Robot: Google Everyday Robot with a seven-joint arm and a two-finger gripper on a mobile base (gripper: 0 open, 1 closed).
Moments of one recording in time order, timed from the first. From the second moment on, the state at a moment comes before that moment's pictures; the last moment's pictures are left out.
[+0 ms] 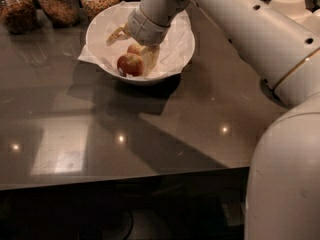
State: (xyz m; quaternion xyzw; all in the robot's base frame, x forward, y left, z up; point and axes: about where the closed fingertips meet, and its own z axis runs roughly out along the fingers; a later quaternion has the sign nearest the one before) arm 0.654 0.065 0.898 -0.93 0.23 -0.02 0.28
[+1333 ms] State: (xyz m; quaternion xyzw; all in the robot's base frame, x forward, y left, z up) arm 0.680 0.059 0.876 -0.94 0.25 -0.03 0.25
